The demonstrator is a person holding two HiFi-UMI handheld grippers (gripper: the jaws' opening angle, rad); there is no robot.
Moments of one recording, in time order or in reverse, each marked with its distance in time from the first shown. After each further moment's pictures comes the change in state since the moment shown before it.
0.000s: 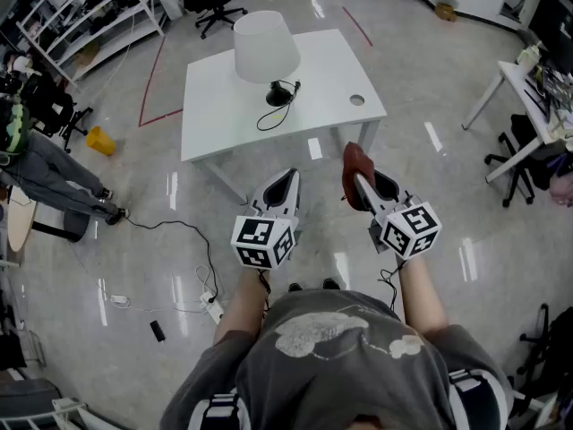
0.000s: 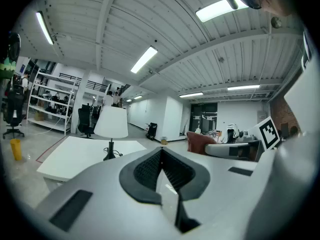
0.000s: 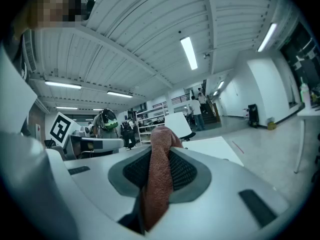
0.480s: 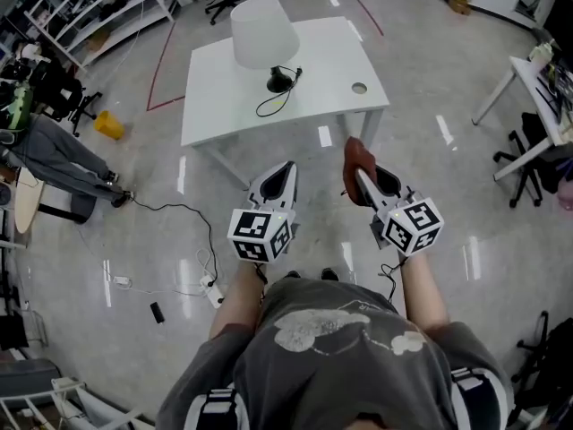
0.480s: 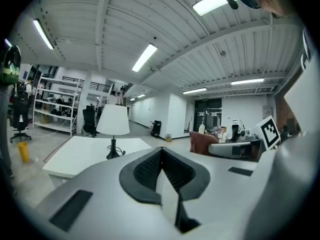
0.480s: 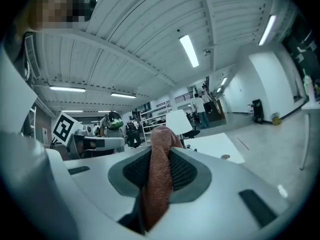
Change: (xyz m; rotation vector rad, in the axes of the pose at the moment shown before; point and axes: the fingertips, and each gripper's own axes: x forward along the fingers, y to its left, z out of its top) left arm 0.008 -0.026 -0.014 0.023 0.017 0.064; right arm -0.024 -0.026 -0.013 0.012 0.009 0.068
